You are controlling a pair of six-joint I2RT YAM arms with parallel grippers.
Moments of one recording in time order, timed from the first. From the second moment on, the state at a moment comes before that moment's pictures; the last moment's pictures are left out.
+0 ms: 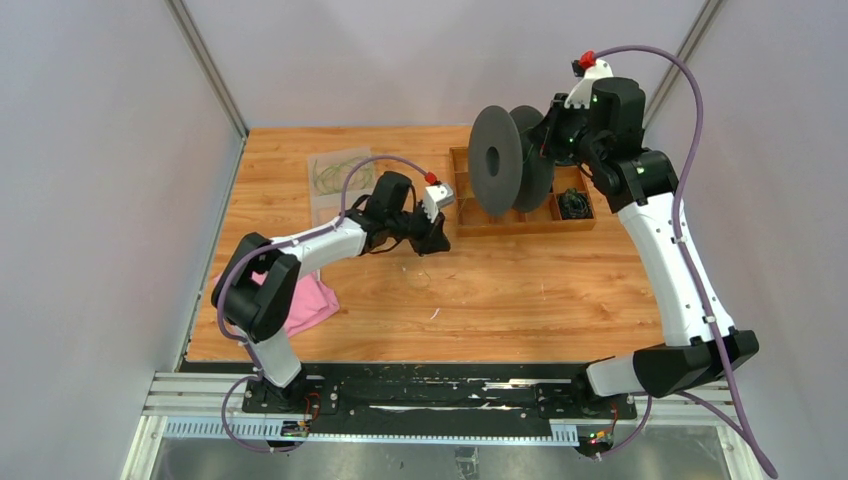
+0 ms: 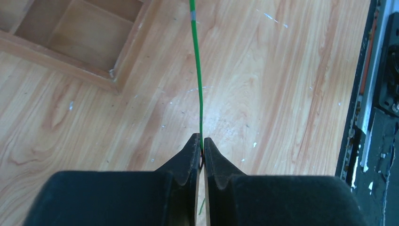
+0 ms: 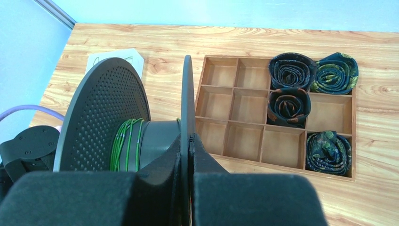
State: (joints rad) left arm -0.58 1.72 1.08 0.00 0.65 0.12; right arm 0.28 1.38 1.70 -0.65 -0.09 0.24
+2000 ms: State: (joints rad) left arm -0.89 1.66 1.61 -0.44 0.51 0.16; right arm 0.47 1.37 1.34 -0.48 0.25 0.03
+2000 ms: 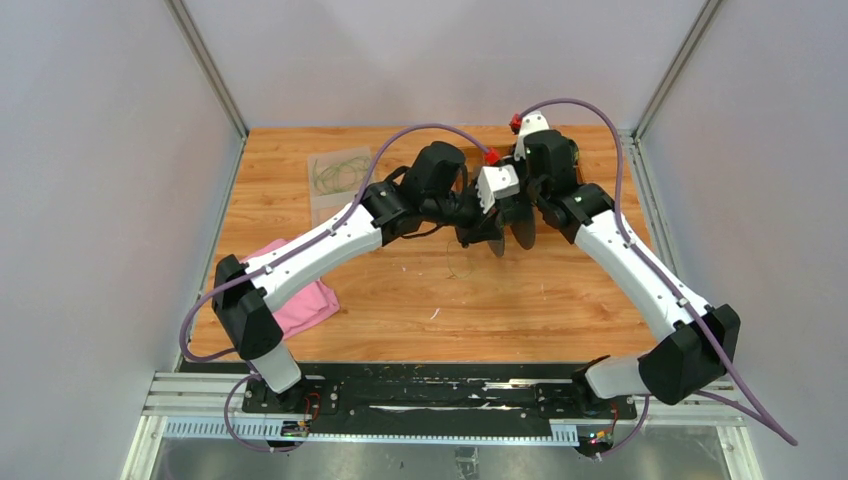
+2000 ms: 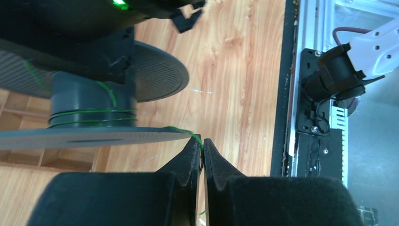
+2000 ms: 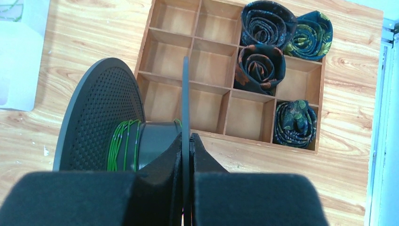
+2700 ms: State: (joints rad) left arm -0.75 1.68 1.64 -0.44 0.52 0.08; right arm 0.48 1.30 1.17 -0.37 0.11 -0.06
